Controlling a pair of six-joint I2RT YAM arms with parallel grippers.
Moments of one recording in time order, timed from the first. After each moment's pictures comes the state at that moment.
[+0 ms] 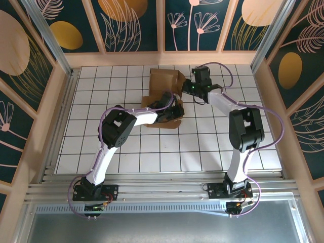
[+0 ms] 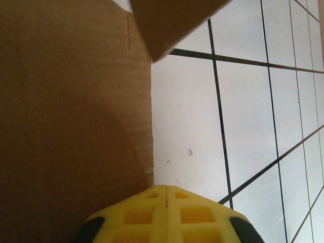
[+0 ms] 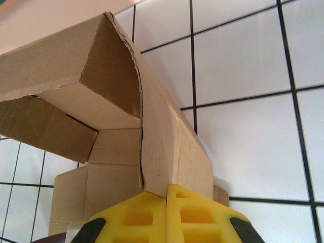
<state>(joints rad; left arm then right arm) -0.71 2.31 1.51 0.10 0.25 -0.88 0.34 1.89 1.41 -0.22 -0.18 0.55</state>
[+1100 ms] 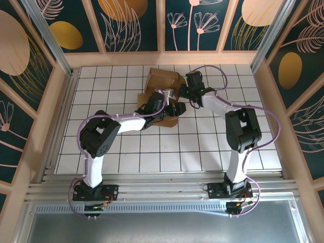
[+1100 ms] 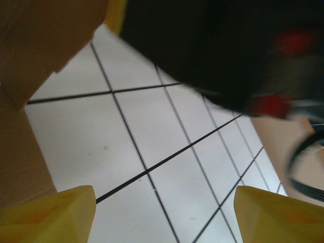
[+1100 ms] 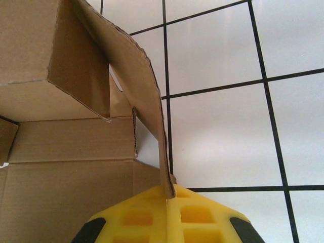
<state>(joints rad) -0.70 1.97 1.16 0.43 0.30 -0.73 0.41 1.90 1.38 -0.22 0.04 0.49</state>
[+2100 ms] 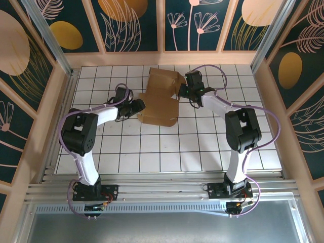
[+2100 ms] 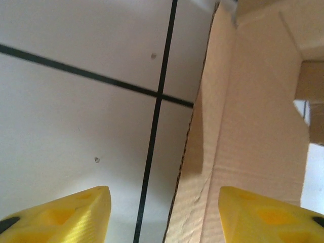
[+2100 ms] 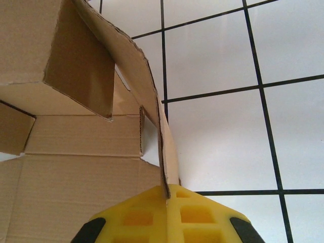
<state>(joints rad) -0.31 1.91 1.09 -0.06 0.24 -0.74 0.42 1.90 1.38 -0.22 0.06 0.49</state>
